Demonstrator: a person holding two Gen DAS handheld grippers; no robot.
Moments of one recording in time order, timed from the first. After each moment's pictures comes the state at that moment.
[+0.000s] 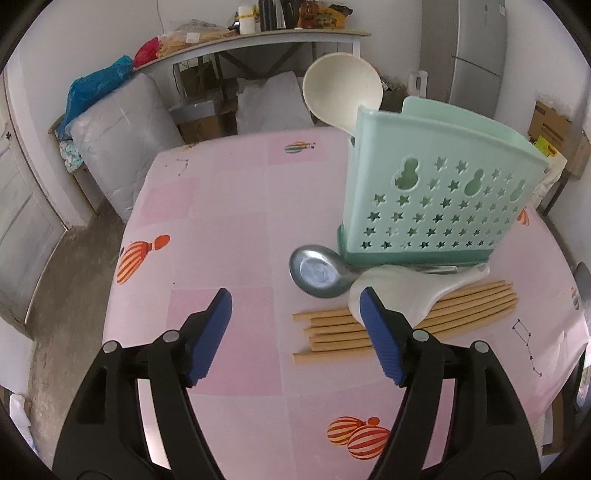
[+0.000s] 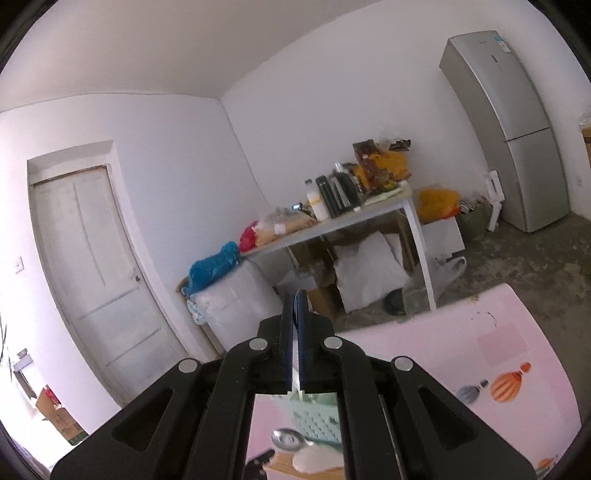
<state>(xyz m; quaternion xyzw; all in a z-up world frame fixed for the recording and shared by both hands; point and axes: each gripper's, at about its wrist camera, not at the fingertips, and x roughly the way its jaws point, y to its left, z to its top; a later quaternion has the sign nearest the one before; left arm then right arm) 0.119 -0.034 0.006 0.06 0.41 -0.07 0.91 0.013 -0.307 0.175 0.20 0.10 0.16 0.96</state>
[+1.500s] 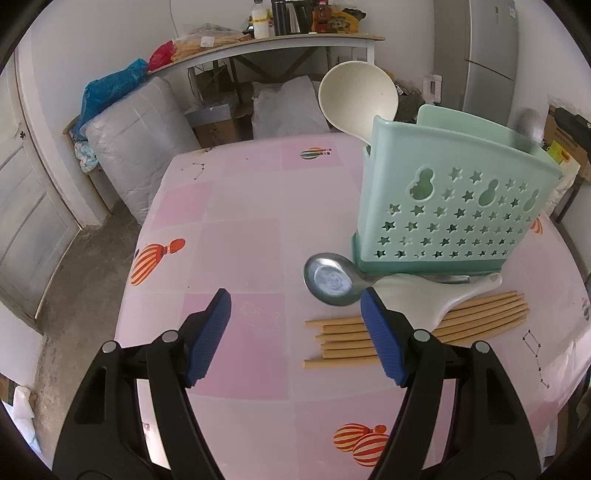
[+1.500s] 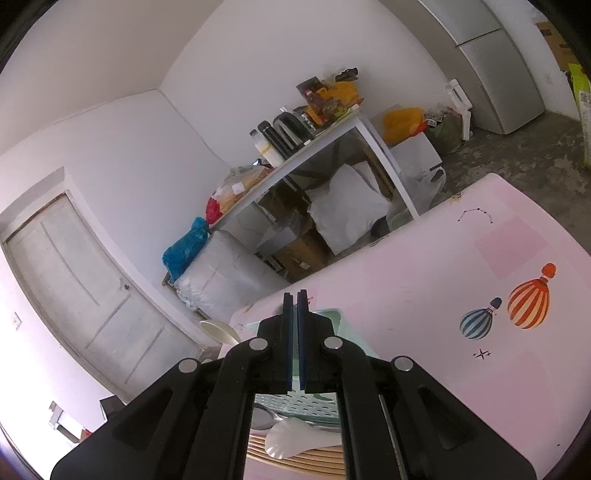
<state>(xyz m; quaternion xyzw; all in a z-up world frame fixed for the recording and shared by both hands) 0.121 -0.034 0.012 0.06 0.40 -0.04 0.92 0.088 -0.351 0.048 0.32 0.21 0.14 0.92</state>
